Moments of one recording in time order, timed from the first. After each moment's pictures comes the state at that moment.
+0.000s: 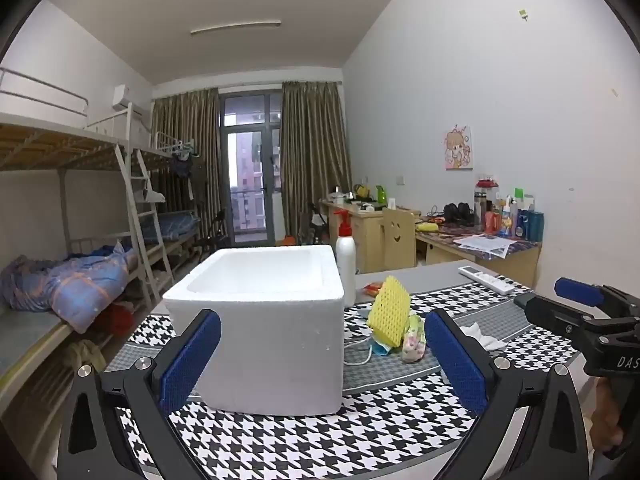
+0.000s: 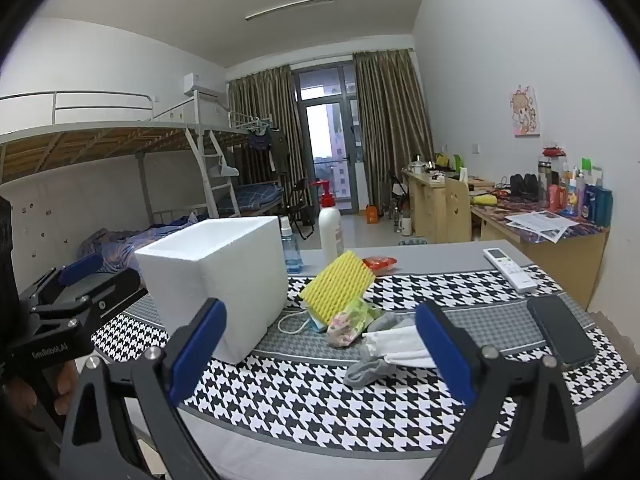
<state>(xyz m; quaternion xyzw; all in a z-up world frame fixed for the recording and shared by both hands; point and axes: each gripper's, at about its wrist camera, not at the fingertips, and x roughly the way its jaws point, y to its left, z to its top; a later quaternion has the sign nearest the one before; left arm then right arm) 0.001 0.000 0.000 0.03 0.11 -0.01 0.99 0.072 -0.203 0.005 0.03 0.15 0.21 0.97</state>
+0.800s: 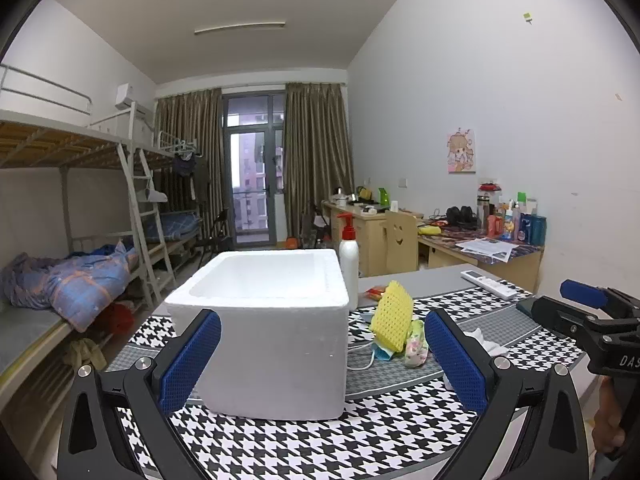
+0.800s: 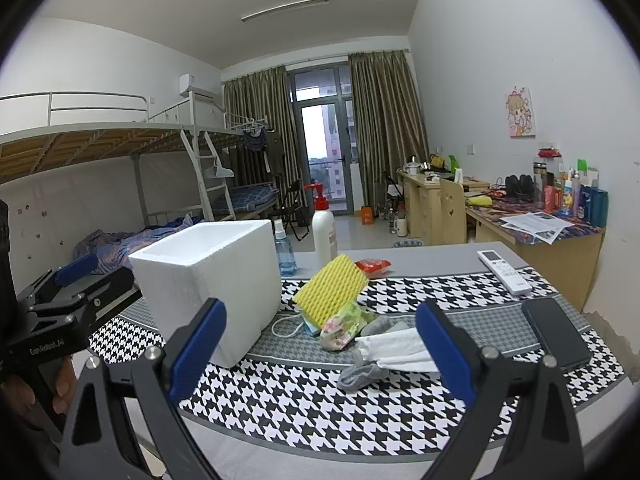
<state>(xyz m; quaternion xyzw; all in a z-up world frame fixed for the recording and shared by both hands) 0.007 0.001 0.003 0.02 0.10 0.00 0.99 0.073 -0.205 0.007 0.03 0.15 0.20 0.97</state>
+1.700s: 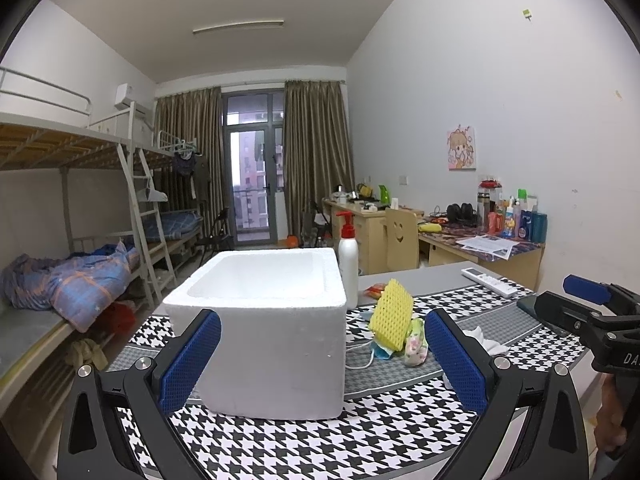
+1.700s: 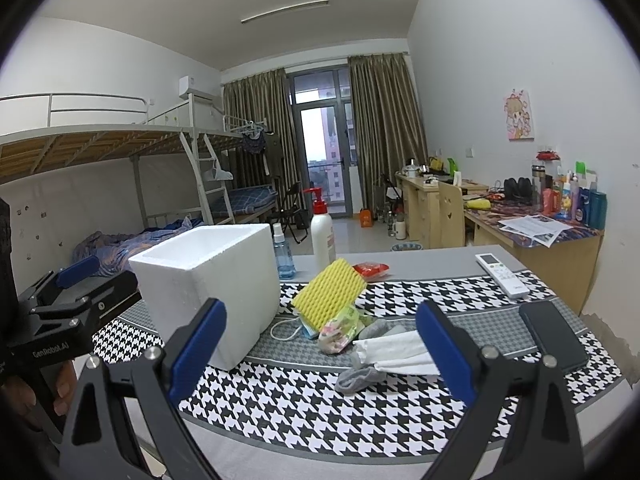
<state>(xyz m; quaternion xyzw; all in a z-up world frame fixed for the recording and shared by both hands) 0.007 0.000 0.001 0.02 0.11 0.00 0.99 0.073 -0.205 0.008 0.03 0.14 0.19 0.97</state>
